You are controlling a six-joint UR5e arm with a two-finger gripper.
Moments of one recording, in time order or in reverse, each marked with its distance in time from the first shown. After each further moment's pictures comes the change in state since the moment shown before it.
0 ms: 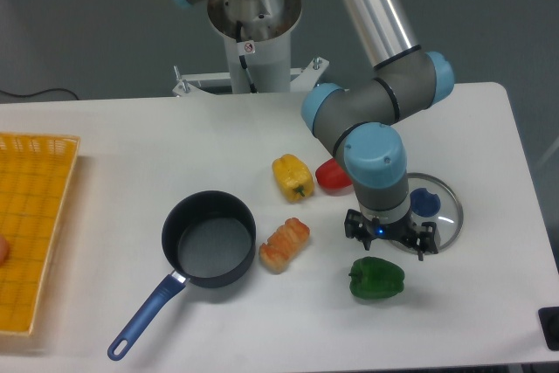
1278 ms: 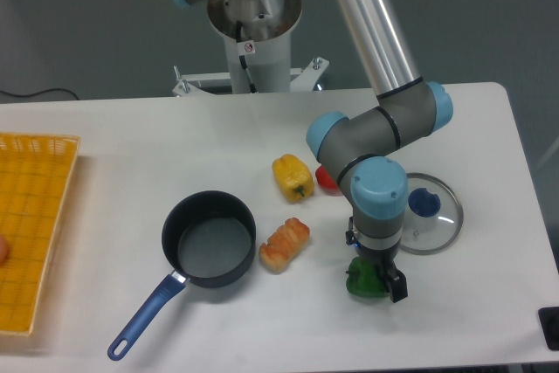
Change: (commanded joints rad) arm -0.009 -0.086 0.032 -0.006 -0.120 0.502
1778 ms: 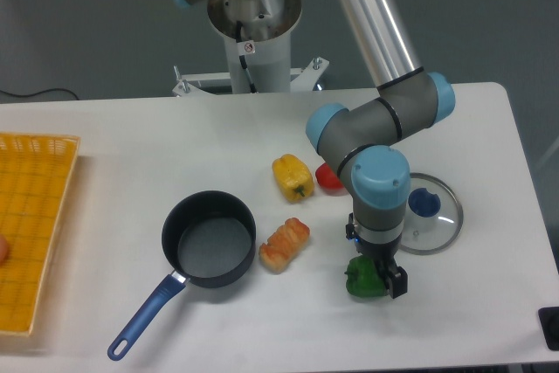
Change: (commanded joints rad) arm 0.000 0.040 -0.017 -0.005 -0.026 -0.009
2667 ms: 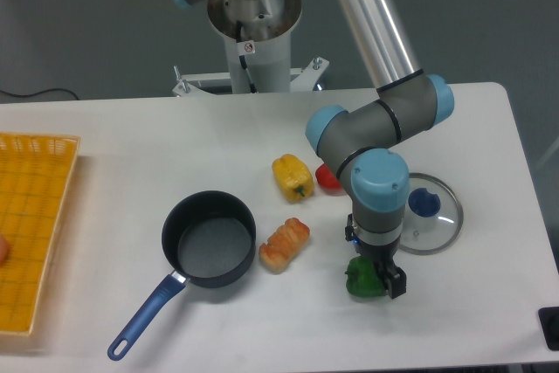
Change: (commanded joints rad) arm -0.003 -0.035 0.006 0.000 0.011 -0.008
